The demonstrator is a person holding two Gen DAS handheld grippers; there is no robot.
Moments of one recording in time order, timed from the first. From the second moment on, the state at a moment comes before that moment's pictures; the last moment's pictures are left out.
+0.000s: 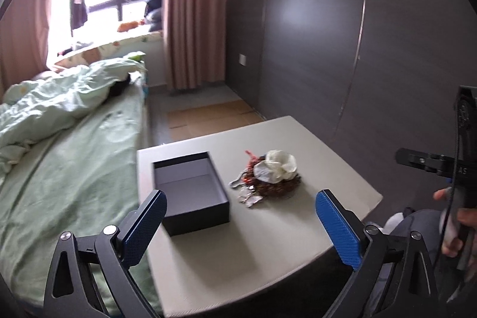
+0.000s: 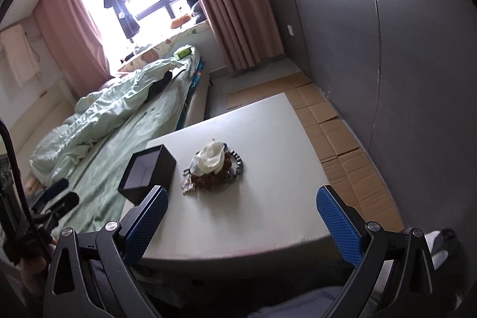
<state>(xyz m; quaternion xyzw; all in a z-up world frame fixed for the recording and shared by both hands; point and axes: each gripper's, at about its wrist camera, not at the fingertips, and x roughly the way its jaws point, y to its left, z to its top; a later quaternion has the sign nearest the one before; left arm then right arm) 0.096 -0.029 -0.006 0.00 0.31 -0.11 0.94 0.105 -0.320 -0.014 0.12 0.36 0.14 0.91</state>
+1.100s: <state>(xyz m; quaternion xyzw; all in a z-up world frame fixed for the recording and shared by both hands) 0.270 -0.104 -0.104 -0.02 0.51 -0.20 0.83 0.244 -0.321 -0.092 0.26 0.49 0.16 0.82</state>
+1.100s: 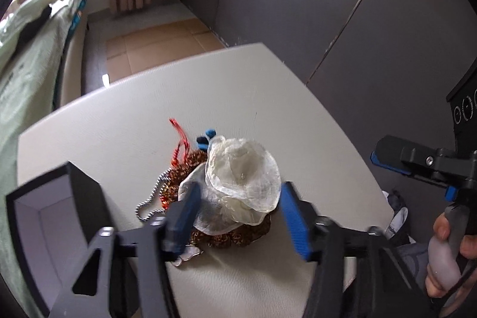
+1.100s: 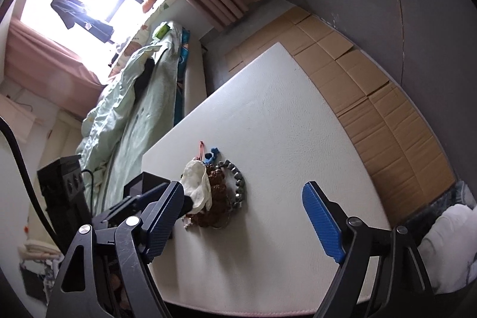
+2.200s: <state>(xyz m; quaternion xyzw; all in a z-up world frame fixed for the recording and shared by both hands) 0.243 0.025 -0.018 -0.16 0.39 -0.16 0.89 0.300 -0.212 -0.135 0.09 0.59 0.18 0.78</state>
